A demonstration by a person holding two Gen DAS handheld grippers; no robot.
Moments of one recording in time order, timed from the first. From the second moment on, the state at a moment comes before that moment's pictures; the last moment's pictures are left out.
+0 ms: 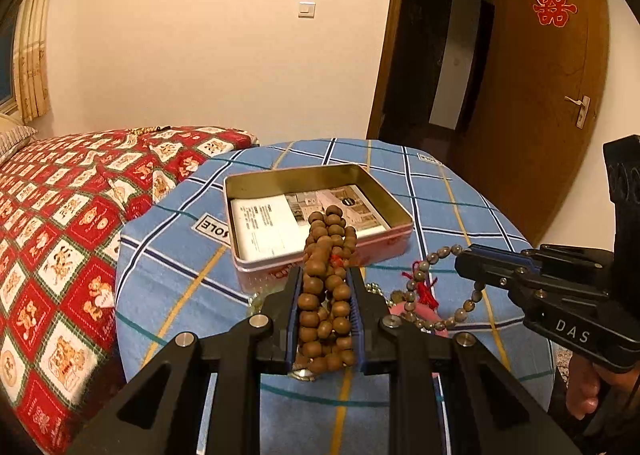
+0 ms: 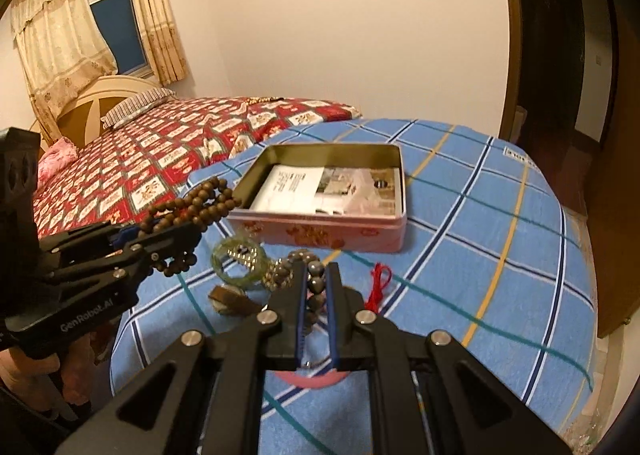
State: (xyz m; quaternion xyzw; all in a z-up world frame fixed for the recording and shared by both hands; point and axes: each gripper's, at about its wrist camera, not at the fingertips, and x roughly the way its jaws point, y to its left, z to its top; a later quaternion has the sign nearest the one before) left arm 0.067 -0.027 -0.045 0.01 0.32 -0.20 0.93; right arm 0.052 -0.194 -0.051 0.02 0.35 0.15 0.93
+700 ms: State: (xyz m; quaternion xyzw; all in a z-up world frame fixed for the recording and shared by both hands) left arm 0.125 -0.032 -0.036 0.03 0.31 -0.18 0.93; right arm 0.113 -0.190 -0.027 0.01 0.32 0.16 0.93
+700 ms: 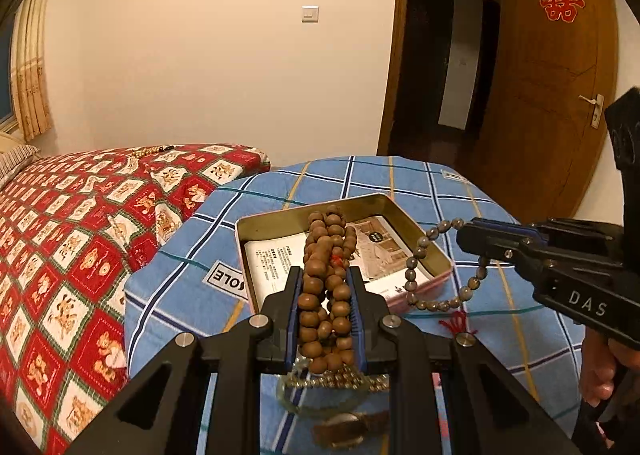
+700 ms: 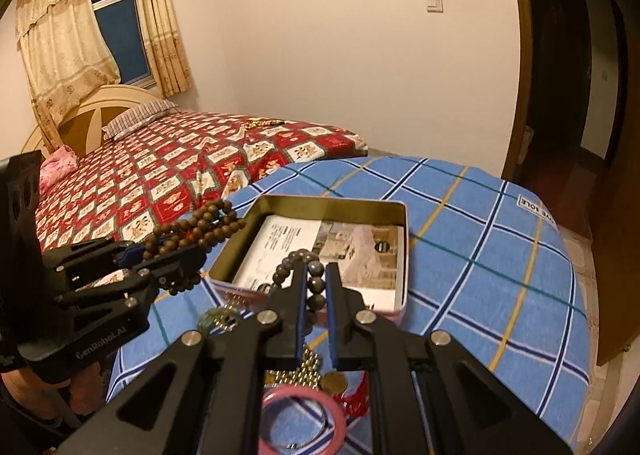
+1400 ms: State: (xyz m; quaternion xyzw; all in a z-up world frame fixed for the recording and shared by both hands) left arm 0.191 -0.042 -0.065 0.02 0.34 -0.16 0.93; right arm 0.190 -0.190 -0.056 0.01 0.36 0.14 0.92
